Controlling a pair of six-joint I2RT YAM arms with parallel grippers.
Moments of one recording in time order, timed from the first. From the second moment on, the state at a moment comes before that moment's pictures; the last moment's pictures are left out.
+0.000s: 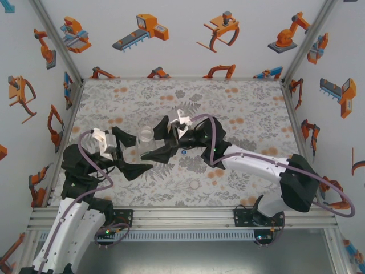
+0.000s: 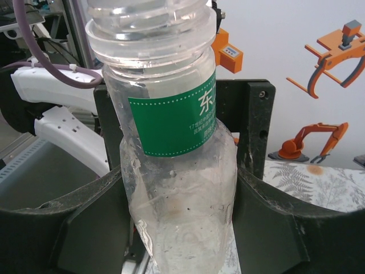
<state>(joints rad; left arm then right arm) -0.26 0.50 0.53 0.14 1.06 -0.14 0.99 1.48 0.99 0.88 -0.78 0.29</state>
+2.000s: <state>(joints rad) -0.27 0.53 0.63 -0.09 0.97 0.02 0.92 1.15 0.81 0.62 -0.31 0.16</state>
